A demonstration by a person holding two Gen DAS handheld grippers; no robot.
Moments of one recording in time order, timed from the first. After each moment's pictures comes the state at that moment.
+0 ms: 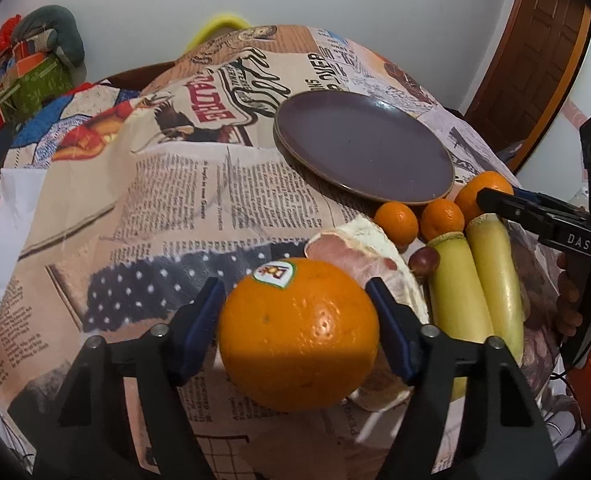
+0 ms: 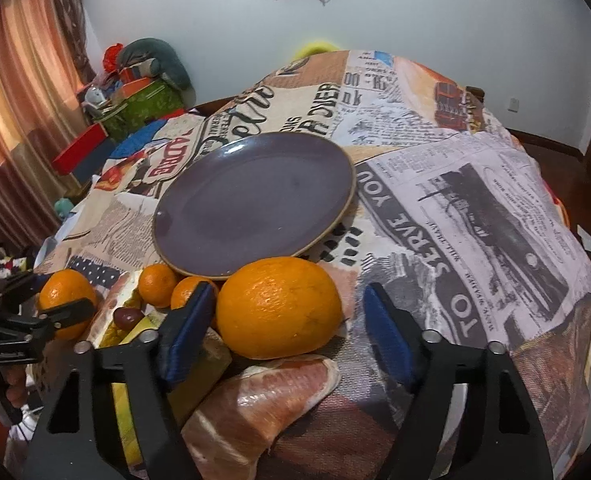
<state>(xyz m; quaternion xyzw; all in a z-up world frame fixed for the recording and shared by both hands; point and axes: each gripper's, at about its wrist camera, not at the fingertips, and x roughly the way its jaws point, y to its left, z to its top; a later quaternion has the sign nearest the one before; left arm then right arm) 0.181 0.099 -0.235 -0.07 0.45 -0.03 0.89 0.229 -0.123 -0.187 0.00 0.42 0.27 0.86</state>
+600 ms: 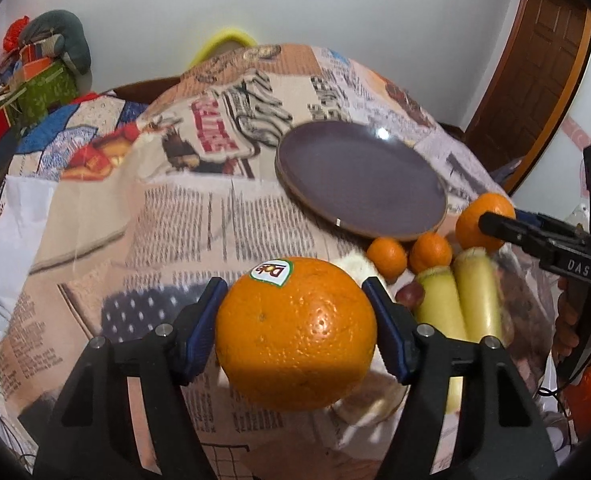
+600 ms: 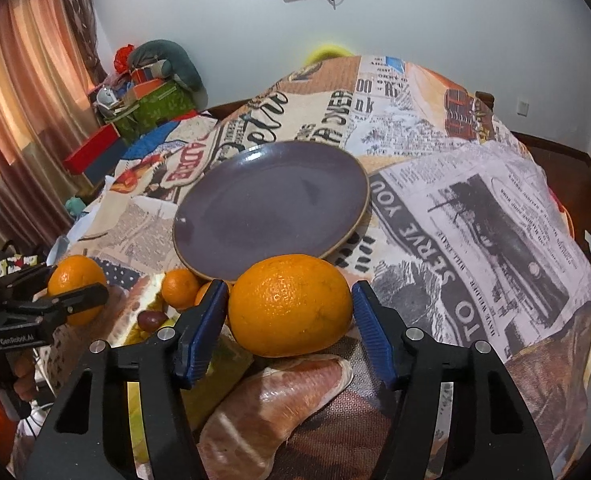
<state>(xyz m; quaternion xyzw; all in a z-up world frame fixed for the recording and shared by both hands) 0.187 0.102 -0.208 -0.07 0.42 -0.02 0.90 0.230 -0.124 -0.173 0.00 0.42 0.29 0.86</state>
